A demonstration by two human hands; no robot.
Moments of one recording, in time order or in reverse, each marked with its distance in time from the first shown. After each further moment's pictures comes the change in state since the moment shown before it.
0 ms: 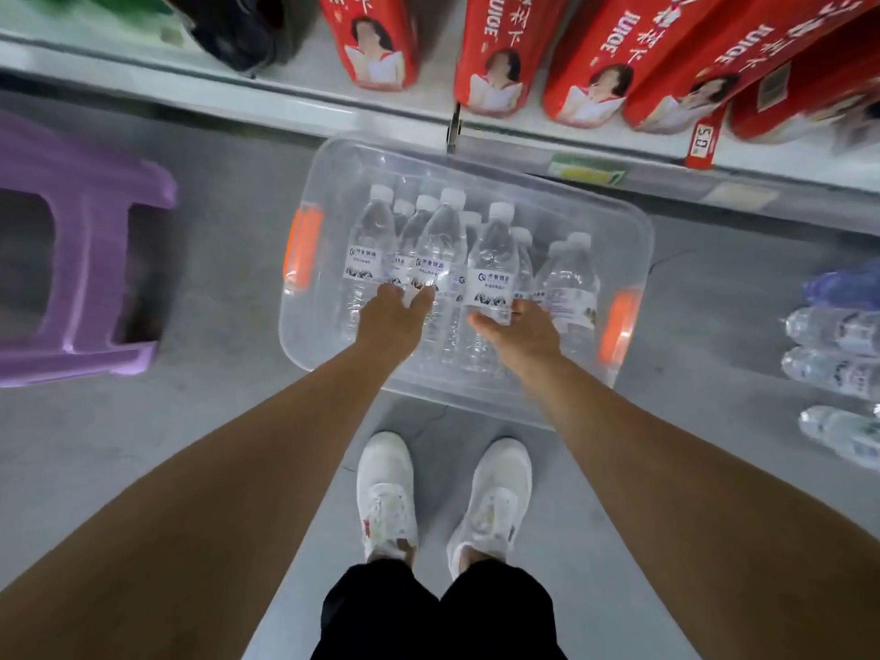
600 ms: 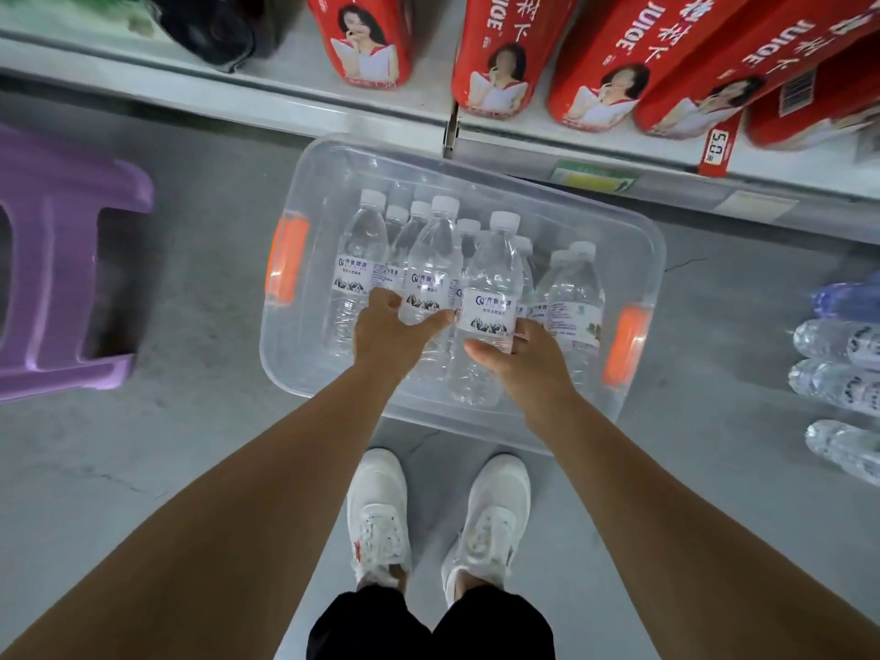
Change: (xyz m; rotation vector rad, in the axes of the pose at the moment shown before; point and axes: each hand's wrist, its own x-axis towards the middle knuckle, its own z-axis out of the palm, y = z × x) left_hand 0.028 -0.012 0.022 -0.195 0.099 0.008; right_hand -0.004 0.014 0.000 0.333 -0.087 -0.060
